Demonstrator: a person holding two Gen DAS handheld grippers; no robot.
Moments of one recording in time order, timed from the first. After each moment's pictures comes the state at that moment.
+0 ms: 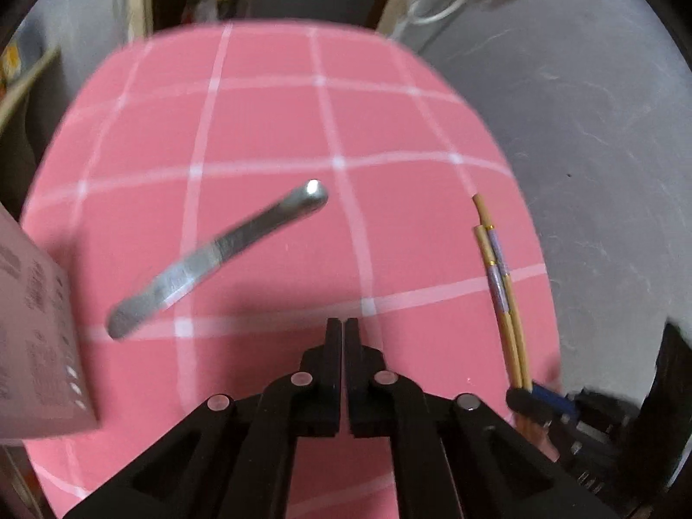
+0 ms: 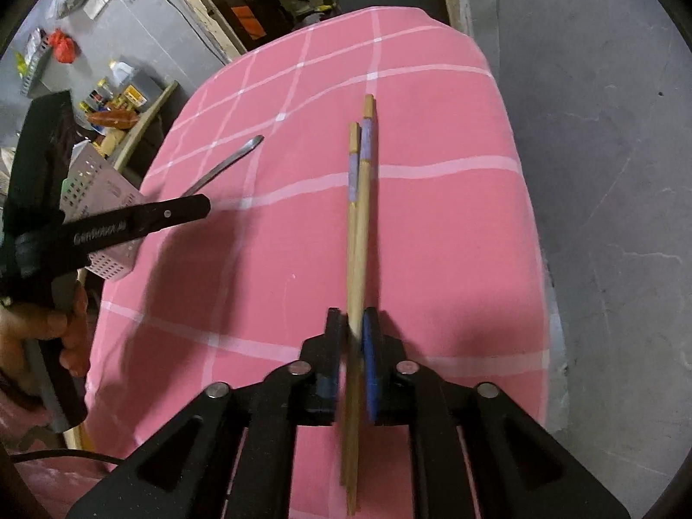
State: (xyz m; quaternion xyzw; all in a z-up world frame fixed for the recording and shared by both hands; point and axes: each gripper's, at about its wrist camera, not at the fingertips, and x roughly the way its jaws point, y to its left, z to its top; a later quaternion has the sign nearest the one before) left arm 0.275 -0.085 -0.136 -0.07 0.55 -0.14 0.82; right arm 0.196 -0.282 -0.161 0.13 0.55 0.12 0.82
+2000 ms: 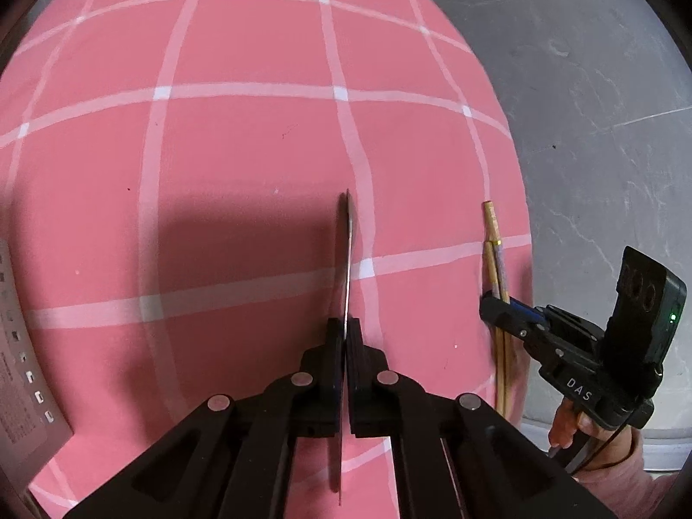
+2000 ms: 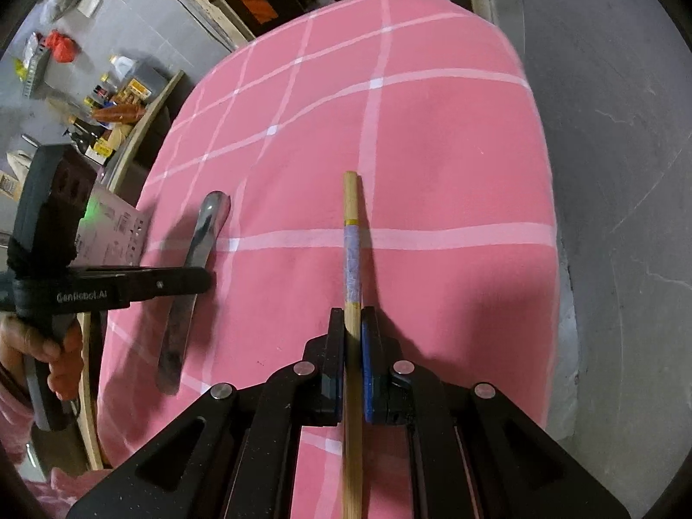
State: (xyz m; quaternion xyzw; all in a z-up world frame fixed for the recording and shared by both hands) left arm 0.308 -0.069 -0.149 -0.14 0.65 -0.19 0.72; right arm 0.279 -0.290 -0.189 0.14 0.57 0.16 0.79
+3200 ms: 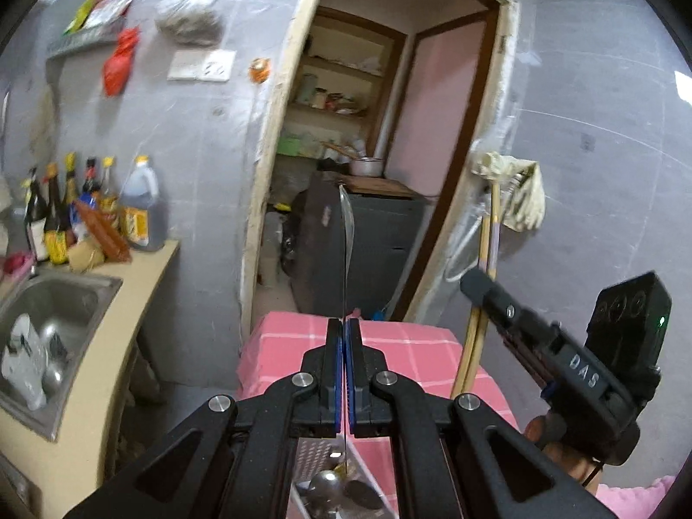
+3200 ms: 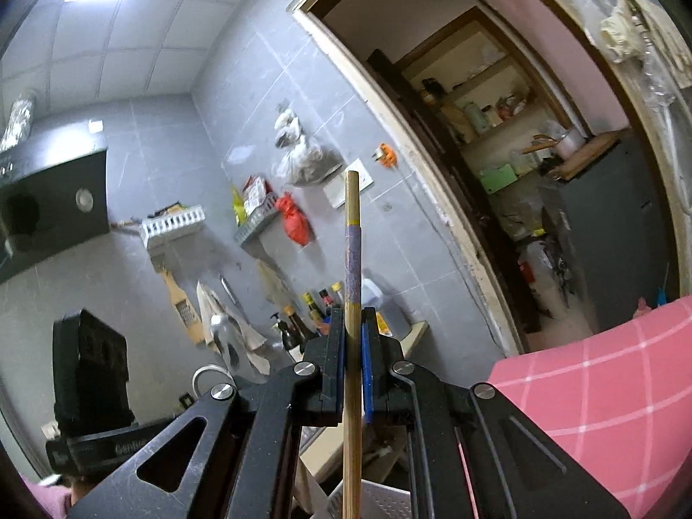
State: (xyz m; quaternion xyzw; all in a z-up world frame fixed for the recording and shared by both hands) left arm 0.254 0.151 0.091 -0.14 0.23 -0.05 0.96; right arm 0.322 -0.061 0.044 0.24 0.13 0.37 0.89
